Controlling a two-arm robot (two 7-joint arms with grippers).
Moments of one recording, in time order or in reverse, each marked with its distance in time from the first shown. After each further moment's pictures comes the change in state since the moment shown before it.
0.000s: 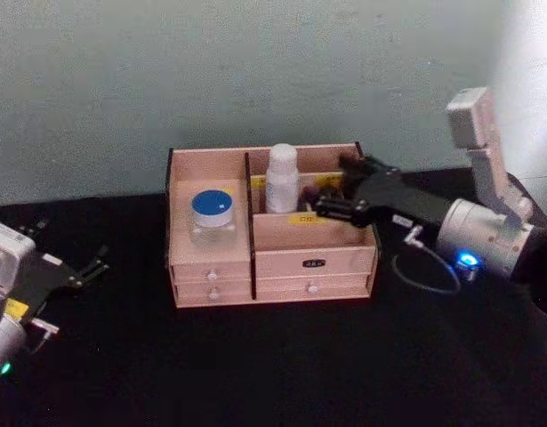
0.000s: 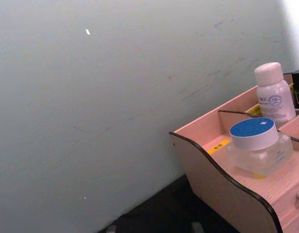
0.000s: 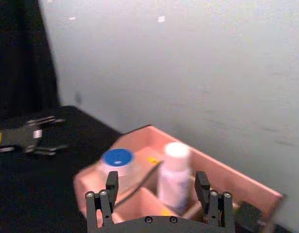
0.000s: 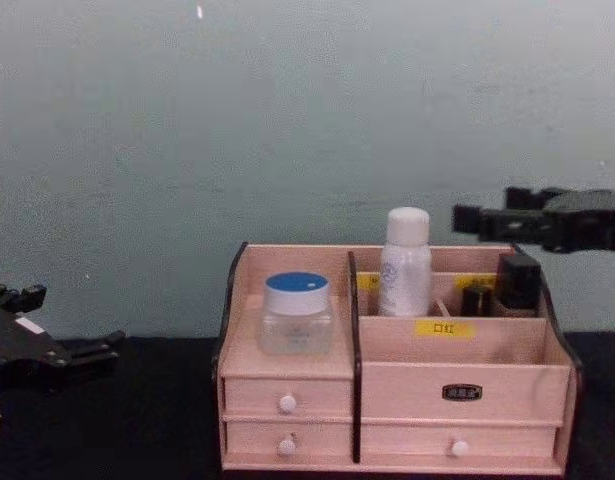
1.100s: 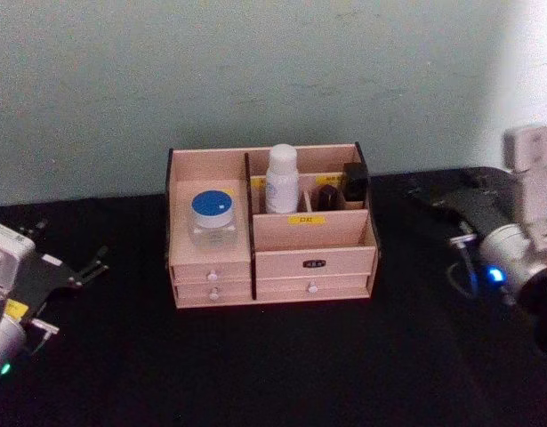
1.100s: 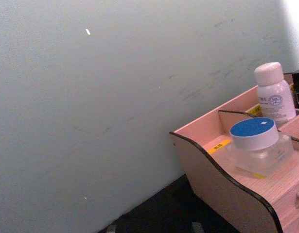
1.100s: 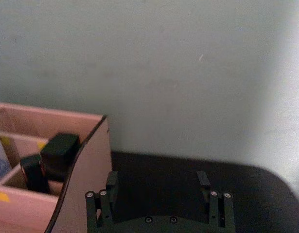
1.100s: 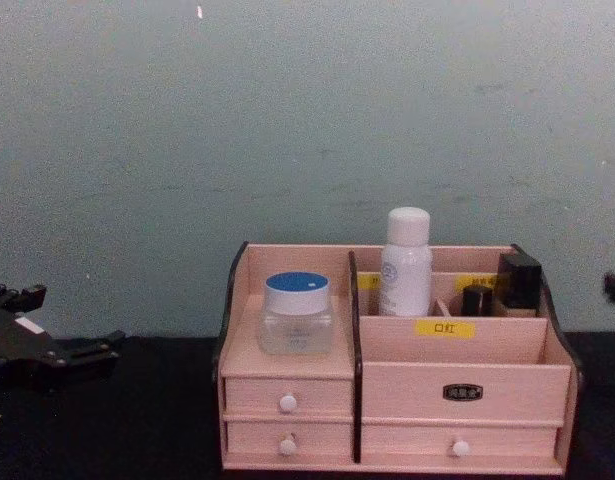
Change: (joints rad) left arm 0.000 0.000 0.000 0.000 0.000 0.000 0.000; right arm -0.105 -0.143 0.183 0.119 -0.195 0.006 -0.512
